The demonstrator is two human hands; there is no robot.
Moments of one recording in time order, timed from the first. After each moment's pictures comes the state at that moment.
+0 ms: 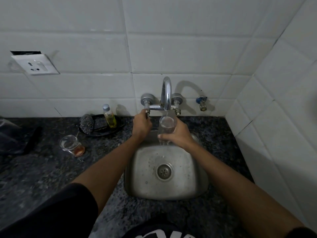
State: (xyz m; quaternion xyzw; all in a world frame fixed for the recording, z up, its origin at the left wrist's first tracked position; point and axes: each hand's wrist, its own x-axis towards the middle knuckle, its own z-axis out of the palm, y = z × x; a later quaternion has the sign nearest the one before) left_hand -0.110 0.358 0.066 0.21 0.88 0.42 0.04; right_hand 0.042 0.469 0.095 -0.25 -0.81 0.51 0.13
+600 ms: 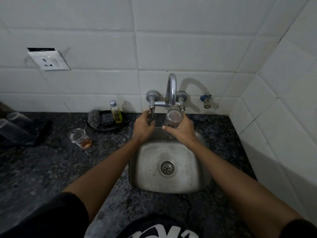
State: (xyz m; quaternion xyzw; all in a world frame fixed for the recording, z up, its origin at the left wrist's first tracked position) left_hand -0.081 0.313 0.064 0.27 0.84 0.47 0.04; right_hand 0.048 0.455 0.094 -0.27 -0.81 0.48 0.20
